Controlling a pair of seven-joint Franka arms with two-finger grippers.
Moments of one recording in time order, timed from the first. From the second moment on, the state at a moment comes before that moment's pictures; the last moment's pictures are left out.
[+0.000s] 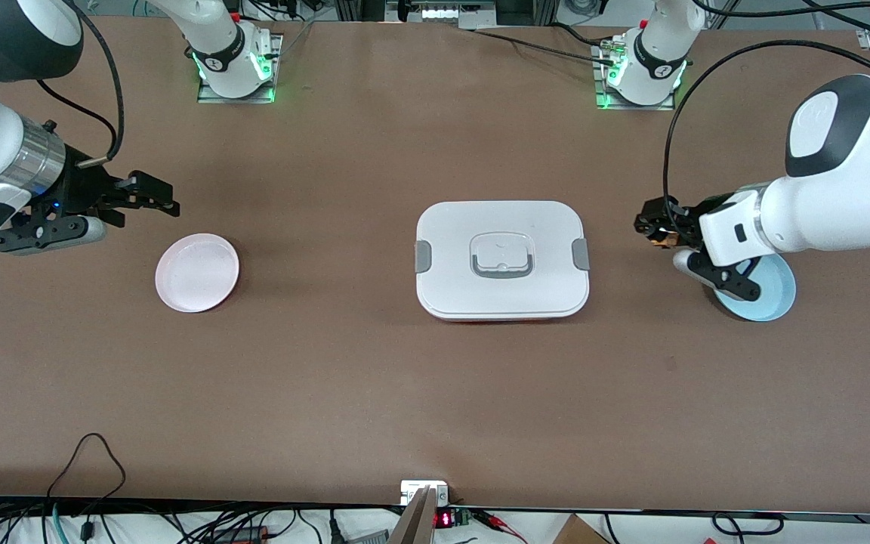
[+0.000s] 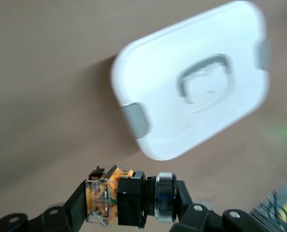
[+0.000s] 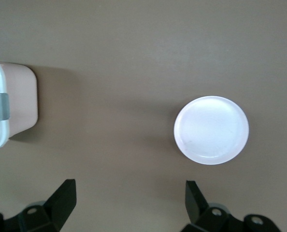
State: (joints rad) left arm 0.29 0.32 -0.50 -1.54 -0.28 1.58 0.25; right arm 0.20 0.12 -0.09 -1.62 0.21 1.66 -0.04
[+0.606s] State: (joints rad) left arm 0.26 0.34 -0.68 -1.54 -0.73 1.88 0.54; right arm 0.11 0.21 -0.10 -1.62 0.71 1.52 -0.13
